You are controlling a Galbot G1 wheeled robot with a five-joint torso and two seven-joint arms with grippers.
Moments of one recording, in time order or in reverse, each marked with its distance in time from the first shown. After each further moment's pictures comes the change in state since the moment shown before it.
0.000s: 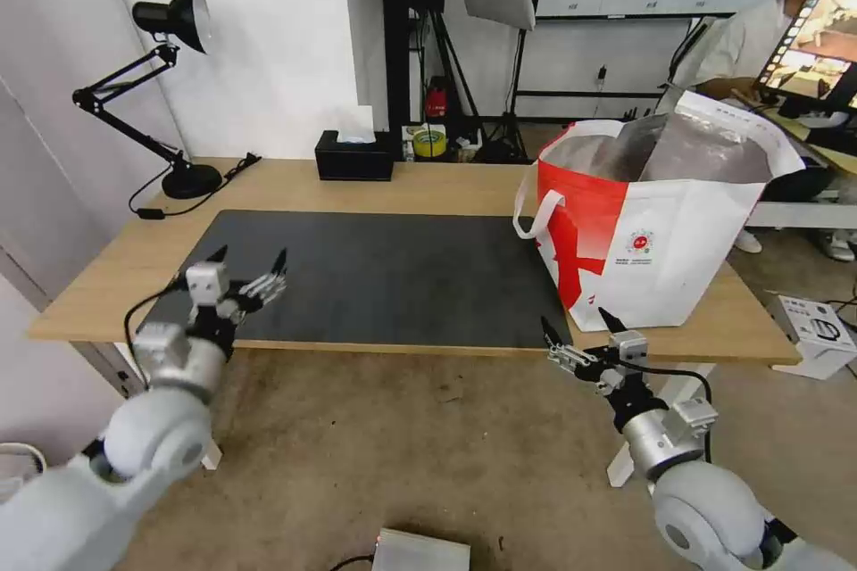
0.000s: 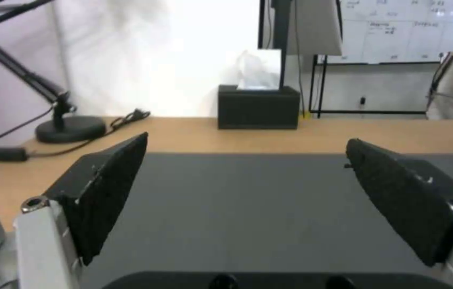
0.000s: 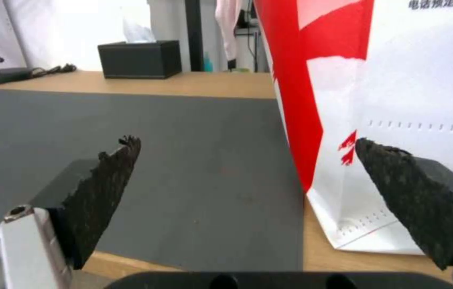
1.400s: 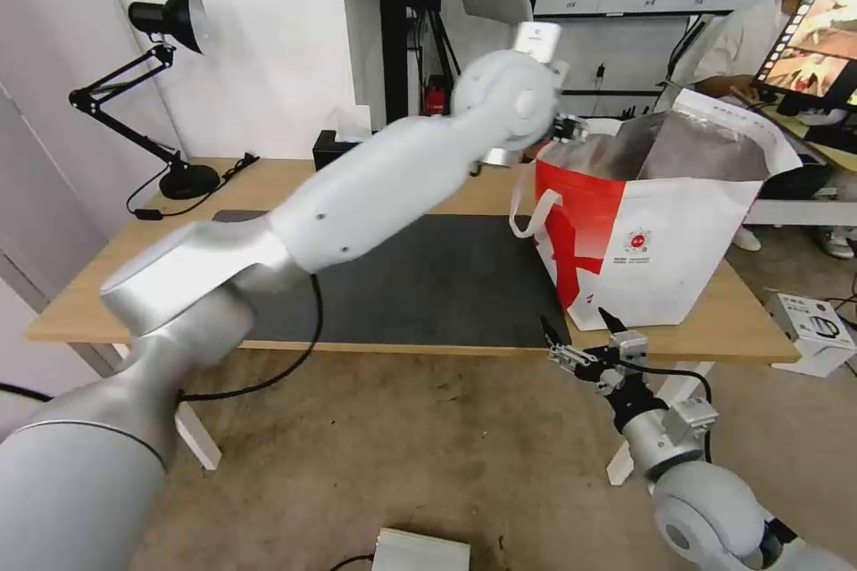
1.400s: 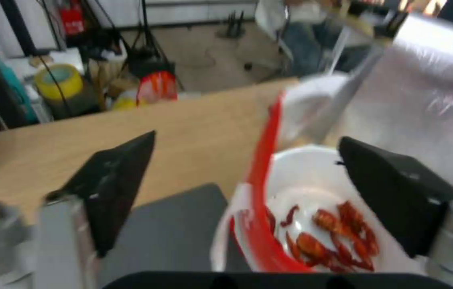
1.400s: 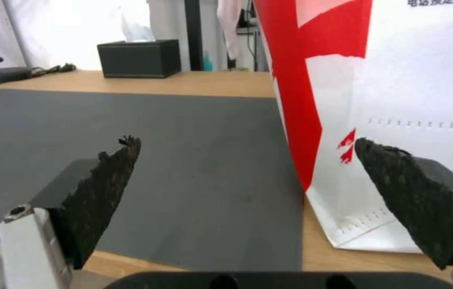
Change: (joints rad) left arm -1.578 -0.614 0.869 0.545 -0.891 0.773 -0.389; right arm 0.000 0.000 0.000 0.000 0.000 0.000 0.000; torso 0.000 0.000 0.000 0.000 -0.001
